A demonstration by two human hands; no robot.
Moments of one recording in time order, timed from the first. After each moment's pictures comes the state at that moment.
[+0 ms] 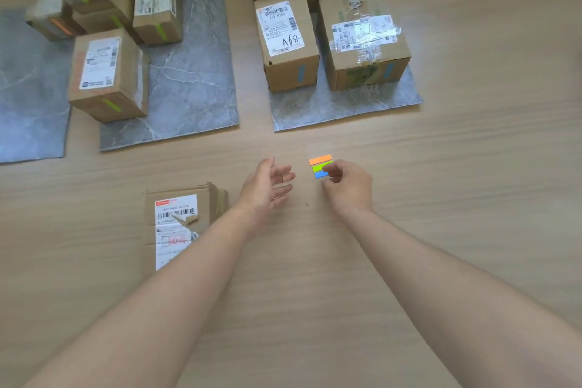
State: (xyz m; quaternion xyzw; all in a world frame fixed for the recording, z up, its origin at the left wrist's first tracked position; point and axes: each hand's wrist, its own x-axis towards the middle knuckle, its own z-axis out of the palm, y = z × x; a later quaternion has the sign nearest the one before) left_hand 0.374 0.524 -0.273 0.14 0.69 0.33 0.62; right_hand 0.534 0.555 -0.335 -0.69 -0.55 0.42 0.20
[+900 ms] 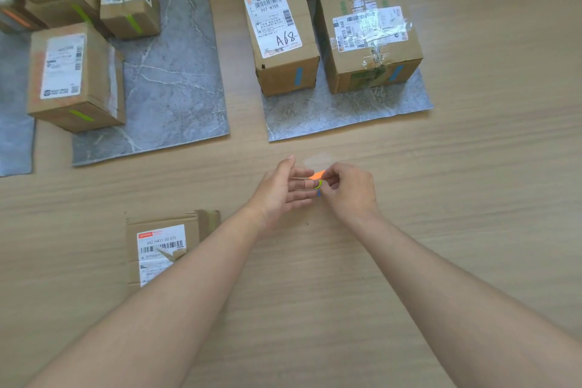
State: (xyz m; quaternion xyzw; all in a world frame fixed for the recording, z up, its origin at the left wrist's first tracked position) left_hand 0.384 0.579 -0.303 0.12 0.65 0.28 0.70; right_hand 0.528 0.594 -0.351 -0.68 -0.63 0.36 0.12
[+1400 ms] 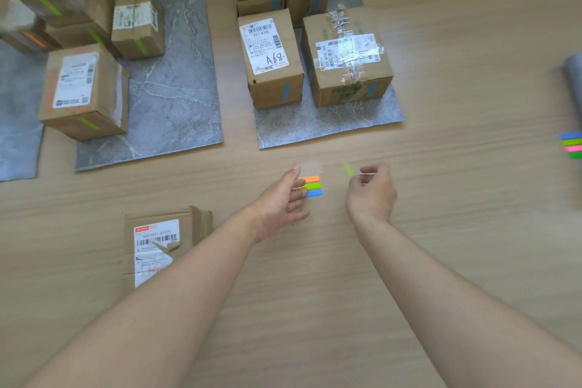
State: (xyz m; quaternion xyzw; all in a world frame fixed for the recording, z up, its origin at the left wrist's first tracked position) left_hand 0.408 0.563 -0.286 0.11 0.64 0.26 0.72; right_hand 0.567 0.583 -0.309 -0.81 -0.40 0.33 0.28
